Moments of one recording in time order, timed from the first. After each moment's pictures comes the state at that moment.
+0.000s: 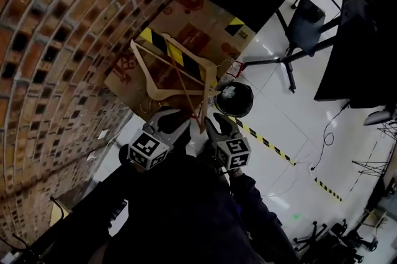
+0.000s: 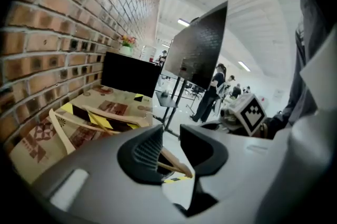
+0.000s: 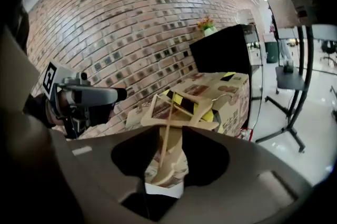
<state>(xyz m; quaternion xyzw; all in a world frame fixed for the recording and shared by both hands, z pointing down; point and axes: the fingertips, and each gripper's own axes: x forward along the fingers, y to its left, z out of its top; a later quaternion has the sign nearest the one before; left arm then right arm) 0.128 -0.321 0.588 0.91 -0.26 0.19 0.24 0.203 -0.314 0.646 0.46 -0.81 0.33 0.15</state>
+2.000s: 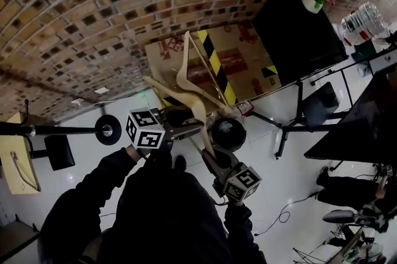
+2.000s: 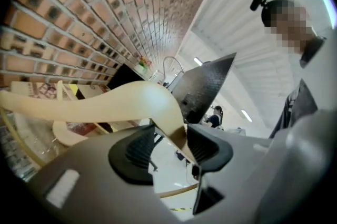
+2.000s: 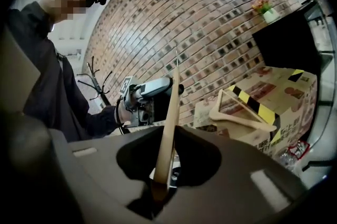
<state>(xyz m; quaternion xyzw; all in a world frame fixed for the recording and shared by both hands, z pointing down) 0.135 -0.283 0.514 0.88 -0.31 -0.03 0.35 0.197 -0.215 0.542 0.12 -0.94 0.30 0.12</state>
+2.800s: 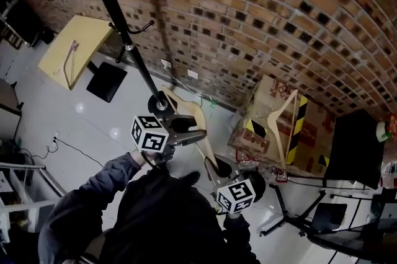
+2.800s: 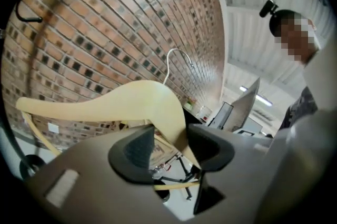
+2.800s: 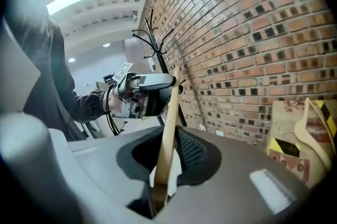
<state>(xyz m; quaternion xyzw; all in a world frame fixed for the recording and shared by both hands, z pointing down) -0.024 -0.046 0.494 0.69 -0.64 -0.14 0.32 0.070 -0.042 0.531 -0.20 -0.95 0.13 0.21</state>
